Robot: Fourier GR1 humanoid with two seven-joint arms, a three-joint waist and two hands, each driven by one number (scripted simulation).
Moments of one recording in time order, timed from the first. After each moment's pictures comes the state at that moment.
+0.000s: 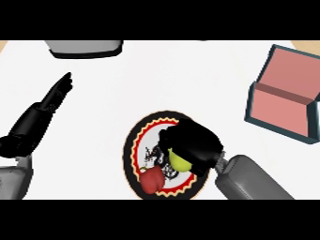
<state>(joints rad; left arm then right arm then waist) -0.17 0.32 0.00 -1.55 -0.08 -0.17 -0.07 -0.43 -0.22 0.64 -1.45 0.99 0.19 -0.20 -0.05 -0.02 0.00</state>
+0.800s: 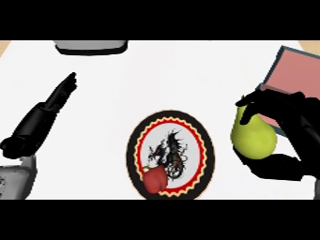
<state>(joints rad) -0.18 0.30 -0.01 -1.55 -0.09 -0.18 -0.08 -0.25 -0.33 0.14 -2.05 0.72 0.26 0.10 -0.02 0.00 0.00</state>
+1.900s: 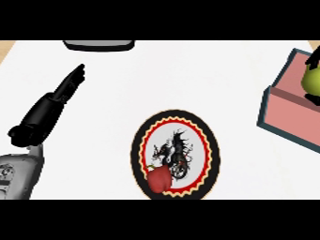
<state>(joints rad) -0.26 0.27 -0.01 -1.52 -0.11 -0.21 -0.06 -0.61 -0.67 -0.12 -1.16 0.72 0.44 -0.16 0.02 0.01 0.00</state>
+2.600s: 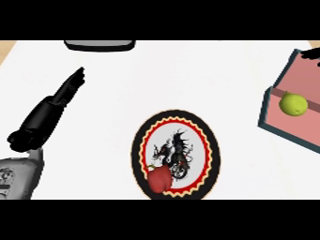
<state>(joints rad) -0.24 0.26 0.00 -1.53 -0.12 -0.22 -0.08 -0.75 -0.75 -0.09 -0.73 0.74 0.50 -0.58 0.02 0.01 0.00</state>
